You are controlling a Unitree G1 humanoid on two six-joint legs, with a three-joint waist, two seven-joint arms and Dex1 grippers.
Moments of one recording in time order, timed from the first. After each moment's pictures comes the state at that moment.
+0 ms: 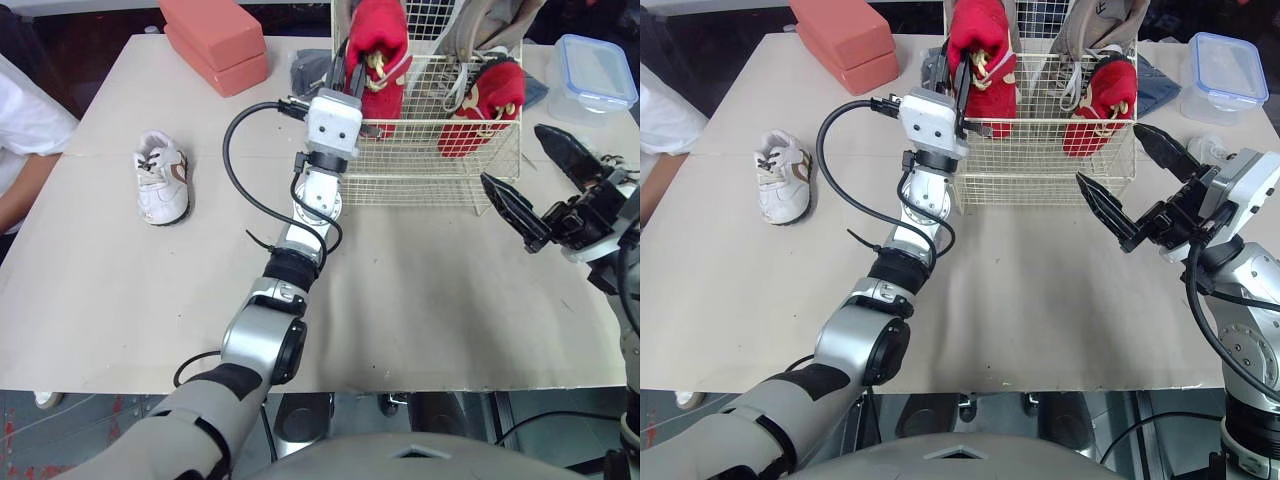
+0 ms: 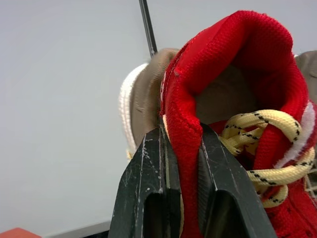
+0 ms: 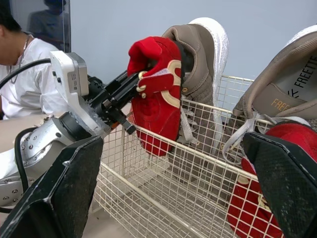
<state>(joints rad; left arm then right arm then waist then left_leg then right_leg) -0.86 0.01 -0.04 0.72 0.23 -0.78 0.13 -0.07 -0.55 -0.32 -0.61 0.72 0.30 0.61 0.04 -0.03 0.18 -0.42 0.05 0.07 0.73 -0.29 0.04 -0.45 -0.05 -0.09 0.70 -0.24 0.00</state>
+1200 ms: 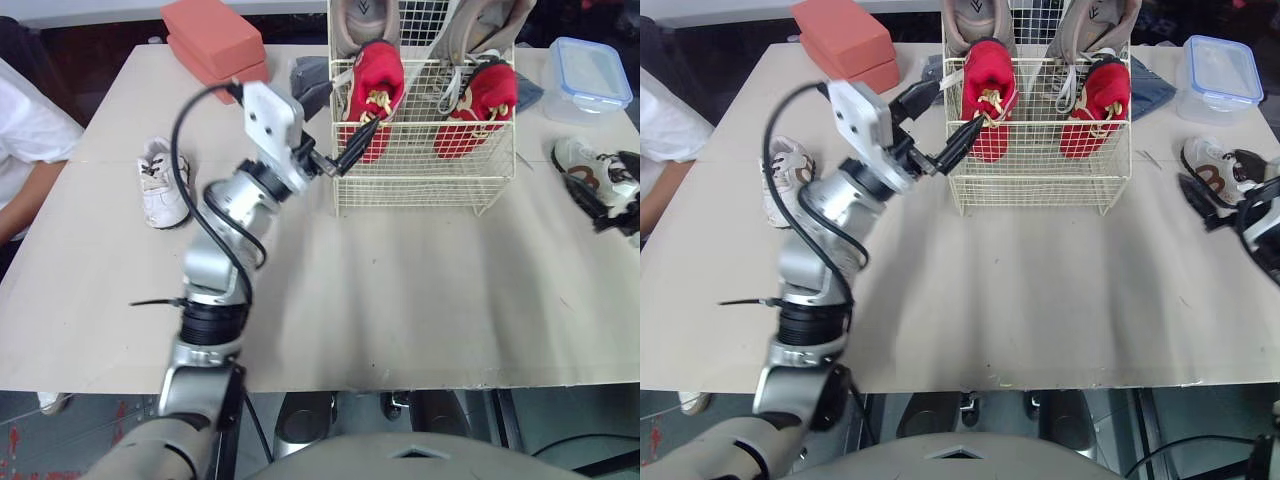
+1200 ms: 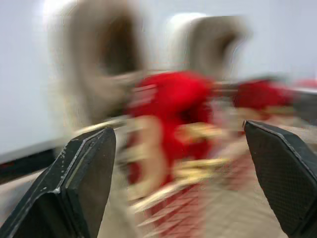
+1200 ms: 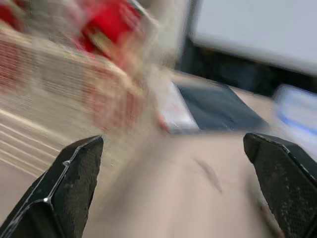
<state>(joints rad) -0.58 0.36 0.00 -0.22 -0.42 0.30 -0.59 -0.16 -0.79 -0.45 0.07 0.50 0.23 0.66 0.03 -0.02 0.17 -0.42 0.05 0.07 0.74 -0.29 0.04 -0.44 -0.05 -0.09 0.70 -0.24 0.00</state>
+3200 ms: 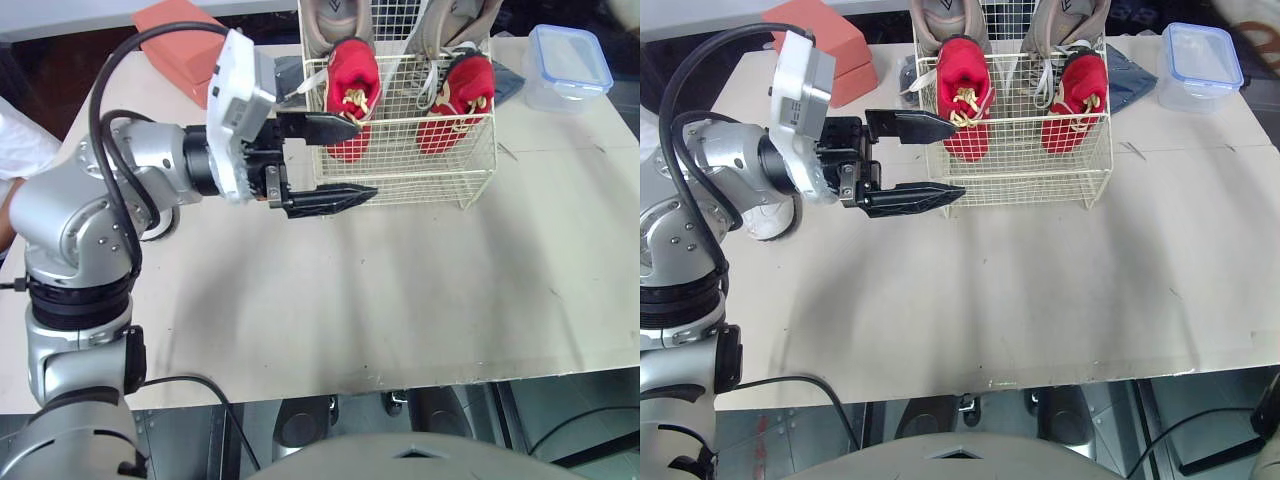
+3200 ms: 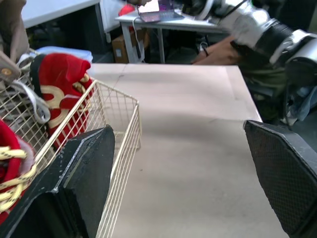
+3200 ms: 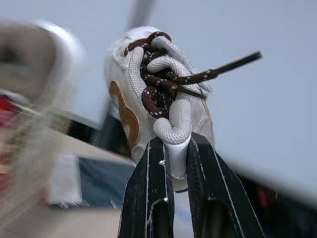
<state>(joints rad) -0.74 0.80 0.04 -0.40 -0.85 0.83 -0.95 -0.37 -0.84 -0.58 0.17 0.51 -0.21 0.88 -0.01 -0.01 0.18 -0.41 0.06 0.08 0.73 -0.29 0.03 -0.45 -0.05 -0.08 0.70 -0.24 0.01</state>
